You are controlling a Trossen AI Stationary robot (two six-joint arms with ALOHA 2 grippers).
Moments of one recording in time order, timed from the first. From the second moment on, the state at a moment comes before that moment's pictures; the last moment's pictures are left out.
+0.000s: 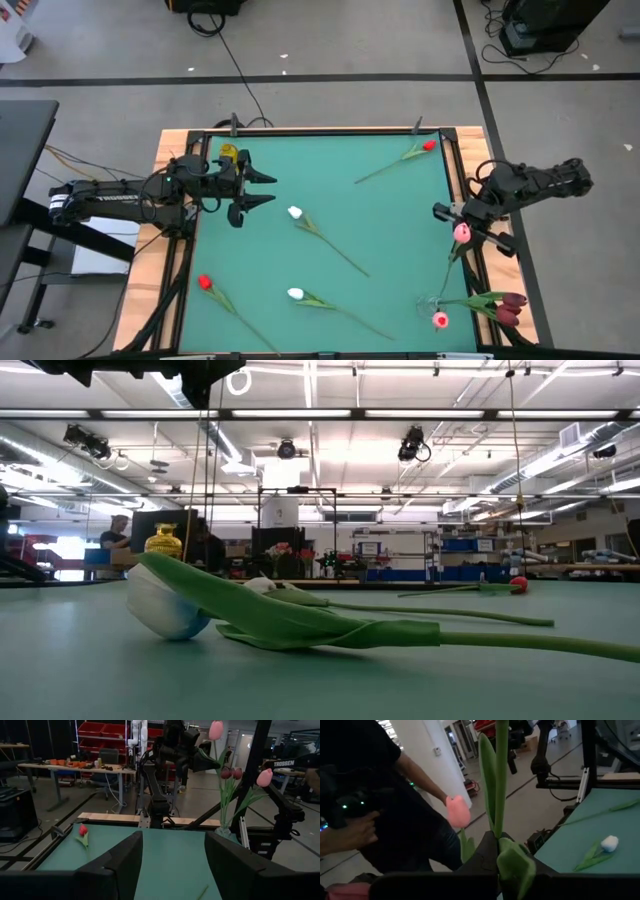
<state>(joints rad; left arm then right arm) 0.13 0.78 0.61 0.19 0.15 -0.07 0.27 0.48 0.70 -0.33 -0.65 0.29</state>
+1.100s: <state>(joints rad) 0.13 0.78 0.61 0.19 0.15 -0.07 0.42 0.63 0.73 -0.47 -0.65 0.00</state>
